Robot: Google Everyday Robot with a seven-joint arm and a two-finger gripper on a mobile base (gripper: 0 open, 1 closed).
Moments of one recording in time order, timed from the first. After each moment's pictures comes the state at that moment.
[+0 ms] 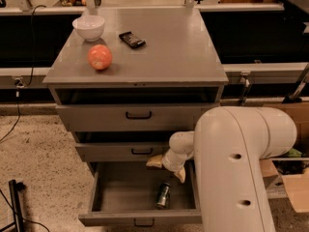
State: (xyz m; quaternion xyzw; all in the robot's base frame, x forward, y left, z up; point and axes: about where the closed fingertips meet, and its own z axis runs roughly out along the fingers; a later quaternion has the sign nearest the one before) arm 0.596 -0.052 0.339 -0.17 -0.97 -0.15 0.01
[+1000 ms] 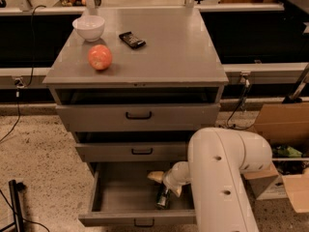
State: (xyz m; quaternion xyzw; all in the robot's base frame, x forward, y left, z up) arm 0.597 -0.050 0.202 -0.21 -0.95 -0.21 -0.06
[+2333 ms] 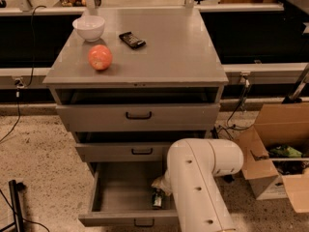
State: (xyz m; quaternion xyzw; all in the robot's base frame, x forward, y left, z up) arm 0.613 -0.036 0.116 -0.23 -0.96 -0.18 -0.05
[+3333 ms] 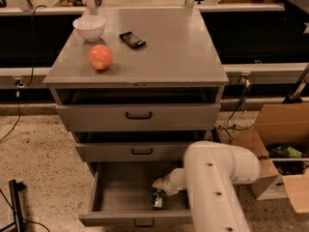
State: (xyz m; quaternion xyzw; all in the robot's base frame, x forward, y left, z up) arm 0.611 -0.042 0.129 -0.21 -0.95 -0.21 -0.06
